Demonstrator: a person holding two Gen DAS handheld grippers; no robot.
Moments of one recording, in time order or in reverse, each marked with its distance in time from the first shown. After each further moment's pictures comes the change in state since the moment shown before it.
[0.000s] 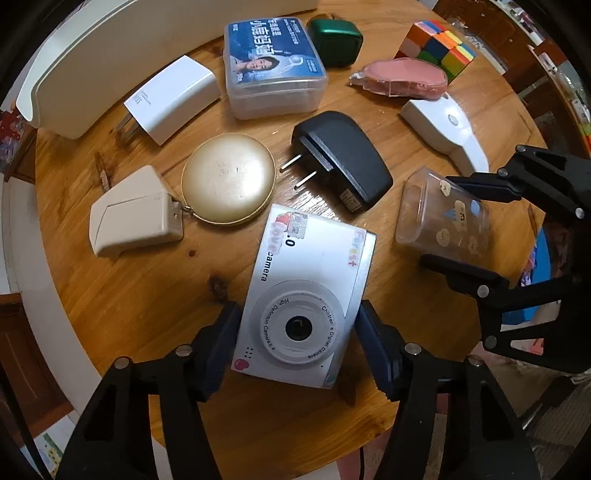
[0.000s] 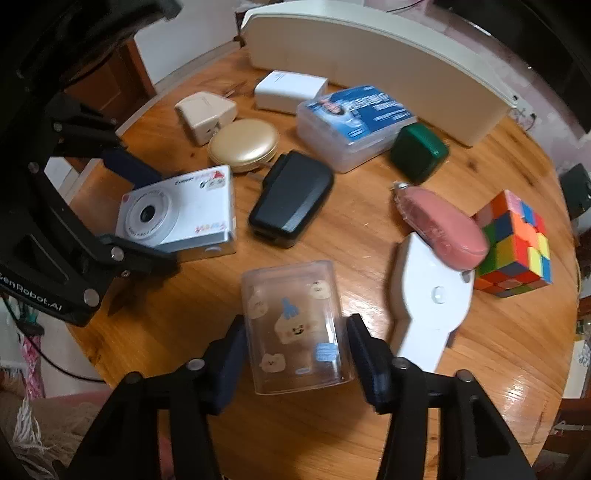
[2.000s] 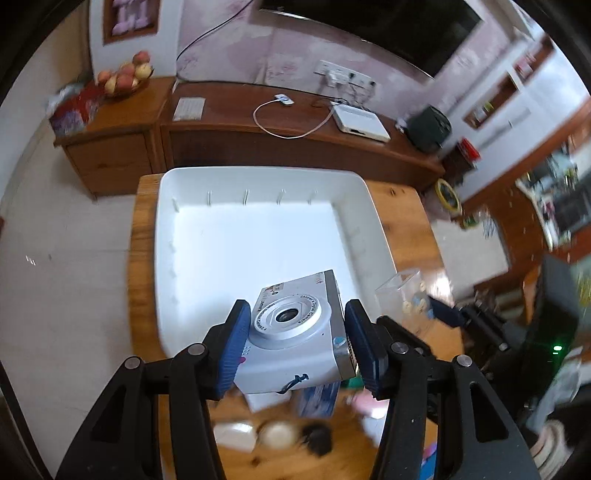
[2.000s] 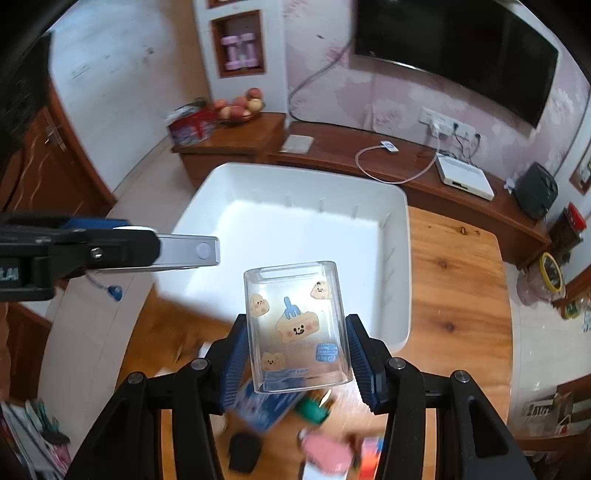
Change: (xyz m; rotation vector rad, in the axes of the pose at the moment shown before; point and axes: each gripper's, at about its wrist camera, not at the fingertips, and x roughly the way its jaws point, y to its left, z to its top) left arm -0.173 0.131 0.176 -0.493 -0.431 -0.155; right arm -0.096 -0.122 0.228 0.287 -0.210 -0.051
